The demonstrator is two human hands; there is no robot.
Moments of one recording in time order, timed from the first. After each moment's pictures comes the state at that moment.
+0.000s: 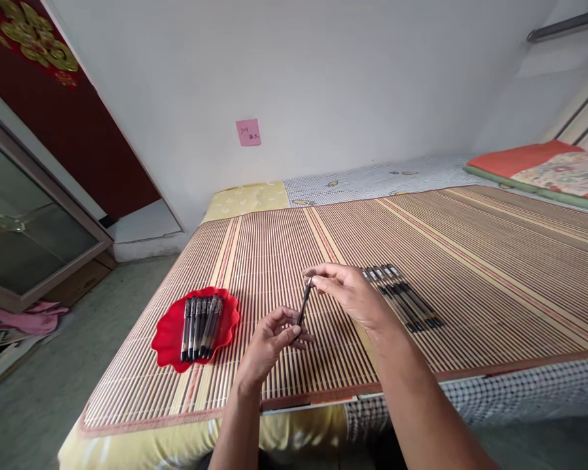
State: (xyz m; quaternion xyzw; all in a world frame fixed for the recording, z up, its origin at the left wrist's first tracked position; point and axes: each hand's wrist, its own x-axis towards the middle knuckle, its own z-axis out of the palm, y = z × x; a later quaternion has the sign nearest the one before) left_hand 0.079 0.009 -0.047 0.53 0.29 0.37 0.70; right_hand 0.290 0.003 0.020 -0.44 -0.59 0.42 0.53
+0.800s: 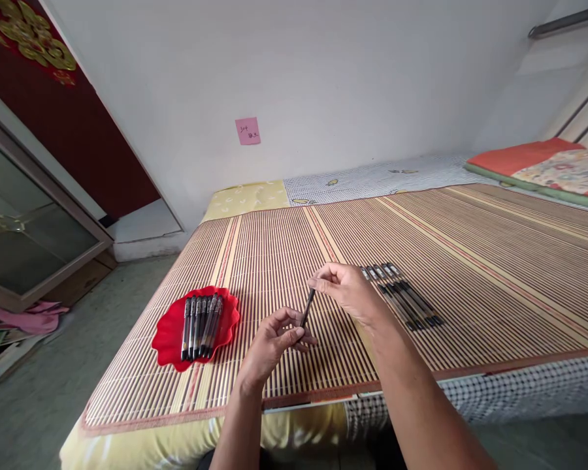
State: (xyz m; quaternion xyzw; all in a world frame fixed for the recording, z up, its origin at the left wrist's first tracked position) left_hand 0.082 0.007 -0.043 0.53 0.29 0.36 0.71; right_hand 0.294 0.010 0.013 -0.47 -0.59 0.40 0.52
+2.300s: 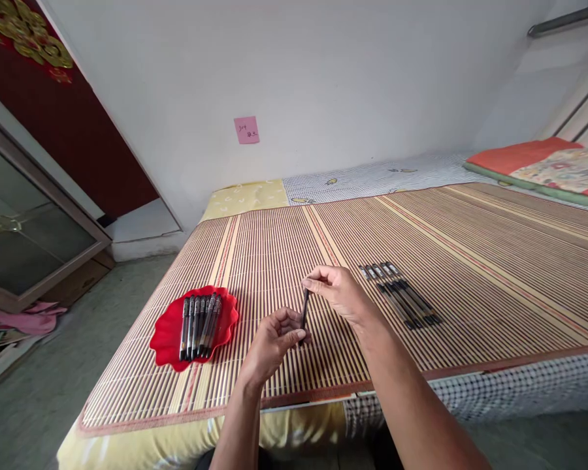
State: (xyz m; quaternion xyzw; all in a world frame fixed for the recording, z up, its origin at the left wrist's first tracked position) left_hand 0.087 0.008 -0.047 0.54 0.32 0.37 0.68; right_hand 0.282 0.021 -0.005 -0.45 -0.58 0.42 0.54
